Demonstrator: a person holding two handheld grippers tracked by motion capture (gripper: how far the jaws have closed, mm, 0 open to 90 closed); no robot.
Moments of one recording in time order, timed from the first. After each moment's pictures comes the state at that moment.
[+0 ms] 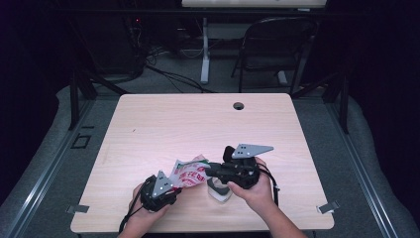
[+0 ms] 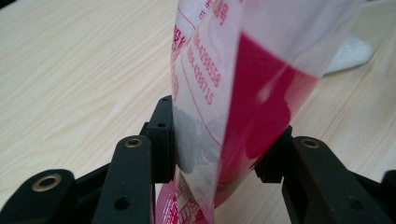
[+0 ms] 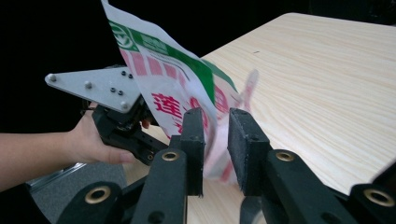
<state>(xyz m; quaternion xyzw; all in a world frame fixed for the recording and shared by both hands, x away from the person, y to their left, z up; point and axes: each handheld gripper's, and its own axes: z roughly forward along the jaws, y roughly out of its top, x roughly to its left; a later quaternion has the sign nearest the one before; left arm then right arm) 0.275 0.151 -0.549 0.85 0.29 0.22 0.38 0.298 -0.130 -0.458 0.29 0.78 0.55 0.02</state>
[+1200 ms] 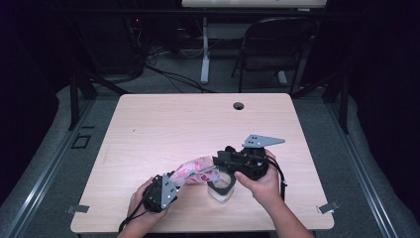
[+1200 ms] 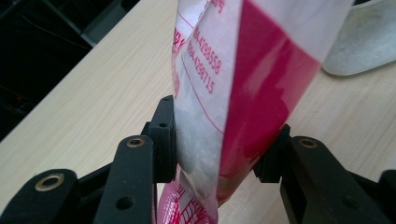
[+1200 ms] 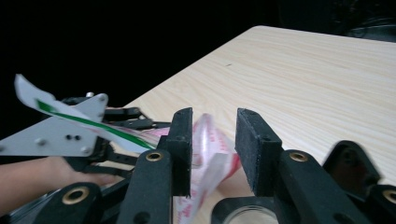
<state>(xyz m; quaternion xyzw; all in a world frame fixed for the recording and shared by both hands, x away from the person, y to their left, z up) 0.262 0.138 -0.541 0.85 0.23 0.36 0.32 0.309 -0.147 -0.442 0.34 0.76 0.56 0.05</state>
